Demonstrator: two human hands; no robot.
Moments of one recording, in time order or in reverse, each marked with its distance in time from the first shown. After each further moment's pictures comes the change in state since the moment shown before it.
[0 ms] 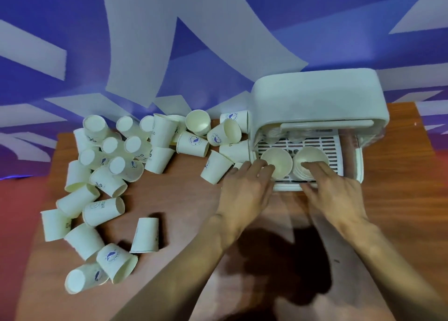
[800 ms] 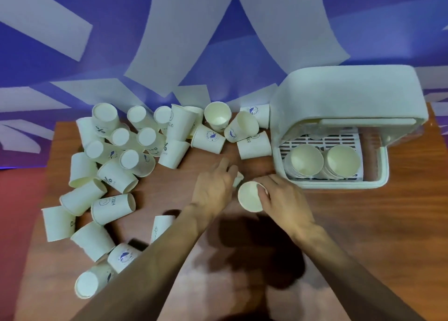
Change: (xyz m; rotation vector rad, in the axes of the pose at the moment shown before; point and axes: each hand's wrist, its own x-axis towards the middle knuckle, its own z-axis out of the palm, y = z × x) left_hand -0.038 -0.126 -0.001 0.141 -0.331 -0.079; right_hand 0.006 -0.146 0.052 0.228 -0.018 -0.104
